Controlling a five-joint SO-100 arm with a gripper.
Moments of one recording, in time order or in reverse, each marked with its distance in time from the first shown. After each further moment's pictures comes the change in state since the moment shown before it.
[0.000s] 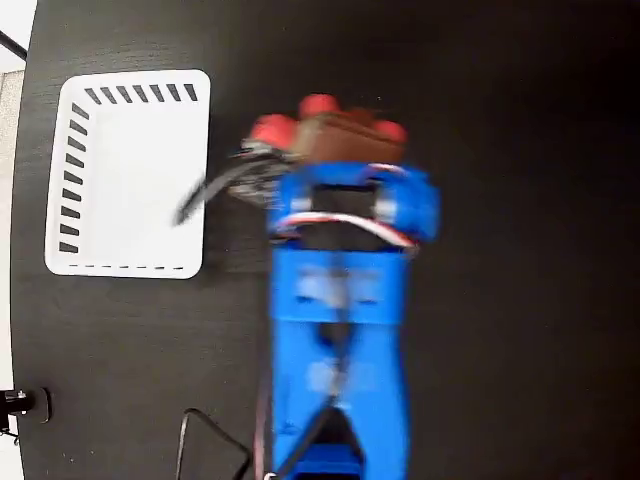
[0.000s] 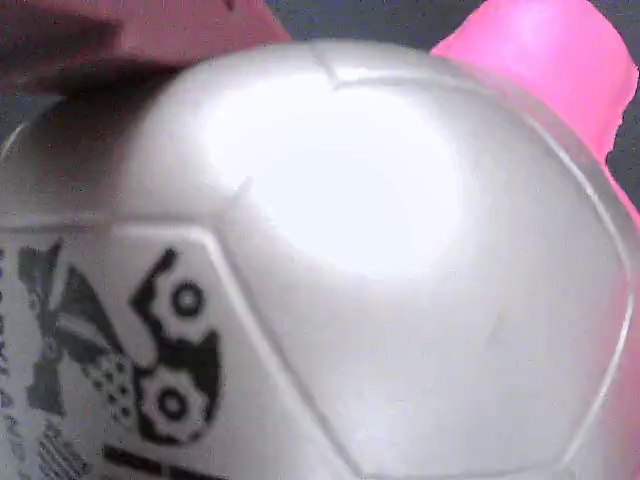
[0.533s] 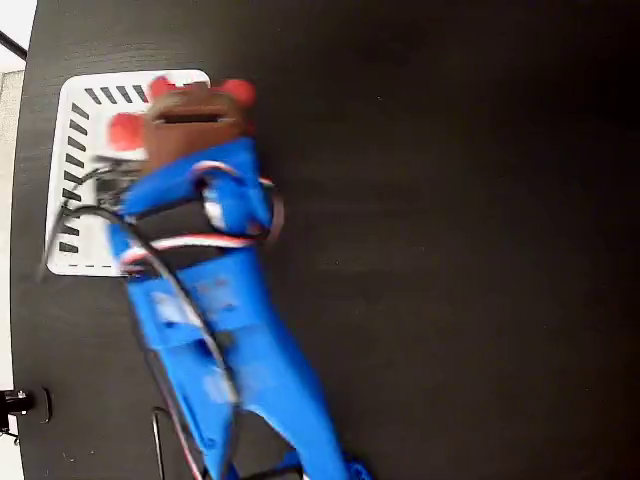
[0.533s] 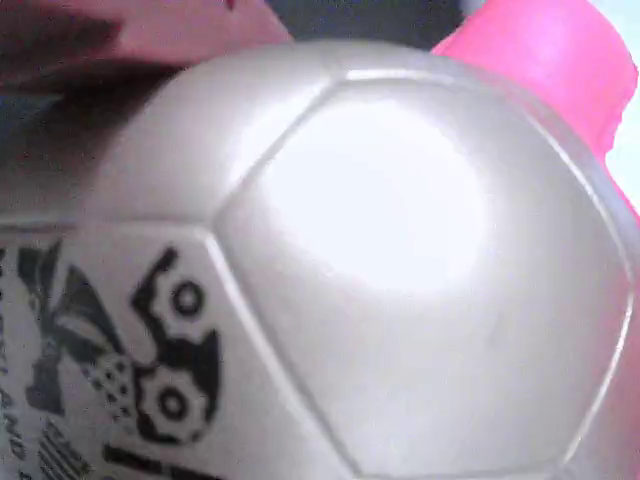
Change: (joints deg) arm -17.4 -3.4 -8.4 -3.8 1.8
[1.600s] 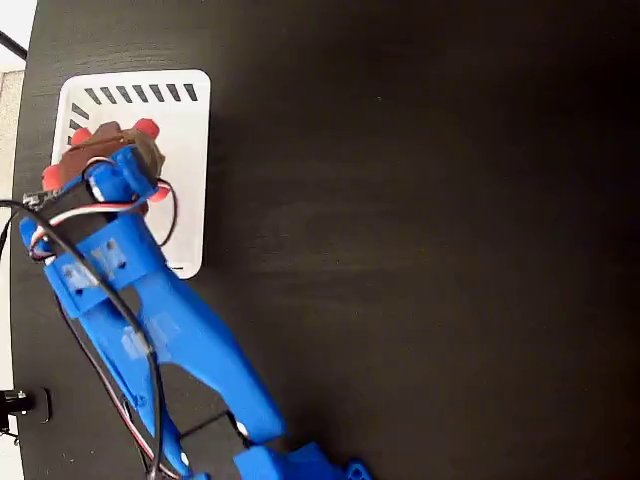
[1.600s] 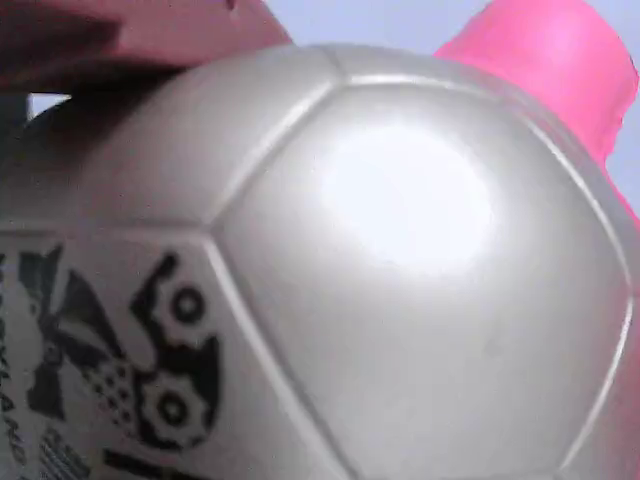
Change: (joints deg) arm -13.0 -17.6 -10.4 1.2 2.3
